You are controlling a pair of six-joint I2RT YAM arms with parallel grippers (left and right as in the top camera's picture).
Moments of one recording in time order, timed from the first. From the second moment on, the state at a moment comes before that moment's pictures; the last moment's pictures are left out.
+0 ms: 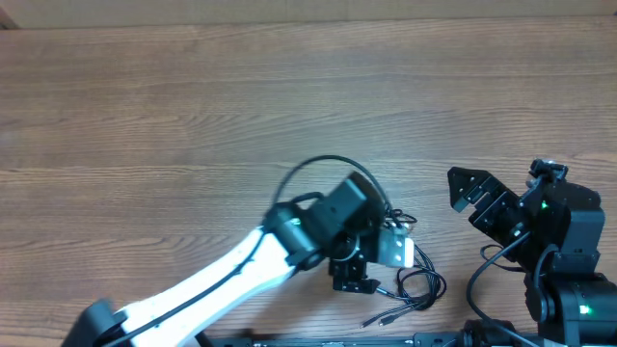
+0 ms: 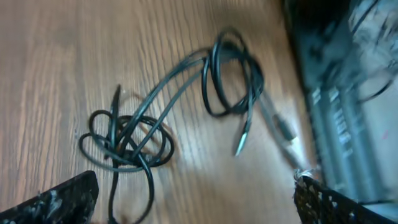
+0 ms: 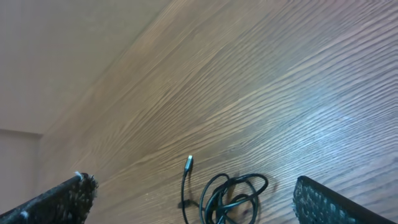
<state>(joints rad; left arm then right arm) -0.94 1.47 1.09 -0.66 0.36 0.69 -0.03 0.71 0.89 -0.86 -0.22 0.66</state>
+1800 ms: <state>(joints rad) -0.95 1.72 1.10 -0.24 0.04 0.61 -0.37 0.76 0.89 -0.88 -0.51 0.63</state>
